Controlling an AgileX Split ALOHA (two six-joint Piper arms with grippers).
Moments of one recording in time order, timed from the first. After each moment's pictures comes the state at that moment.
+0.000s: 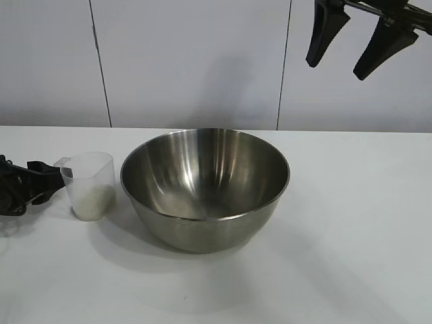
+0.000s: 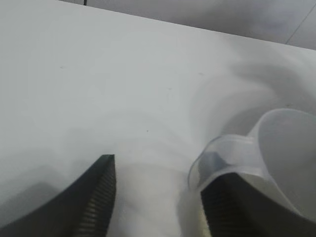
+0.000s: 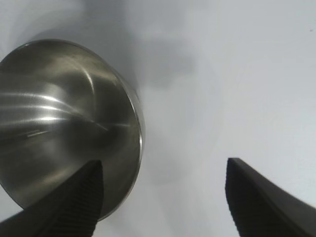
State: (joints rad) left arm -0.02 2.18 -0.60 0.43 -1.15 -0.31; right arm 0.14 1.86 -1.75 0.23 1.23 -0.02
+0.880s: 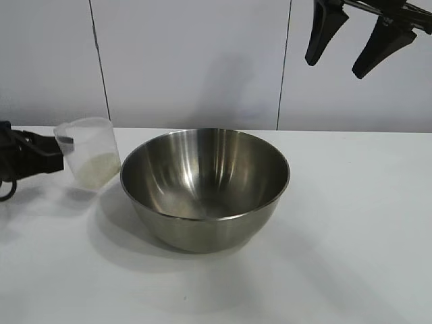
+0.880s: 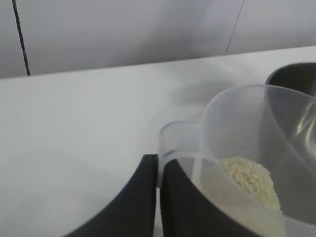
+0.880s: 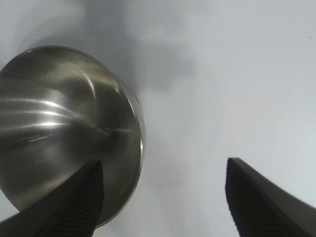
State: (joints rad) left arm -0.02 1.96 -0.60 0.59 -1.10 -0.21; right arm 0.14 1.86 -1.75 0.23 1.21 -0.02
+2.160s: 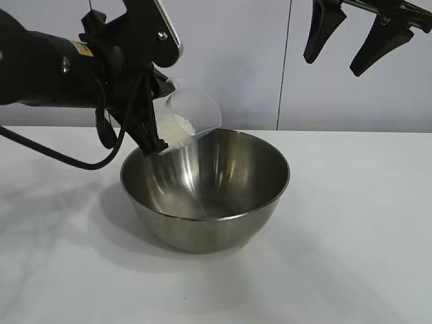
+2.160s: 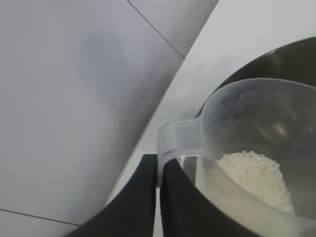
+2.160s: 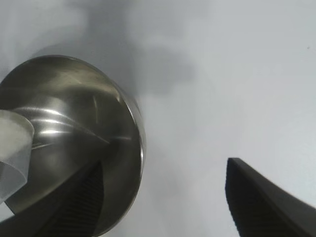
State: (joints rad) left arm -0.68 1.75 -0.85 -0.44 -0.59 1.47; right arm 0.14 1.86 -1.75 0.23 1.18 -0.03
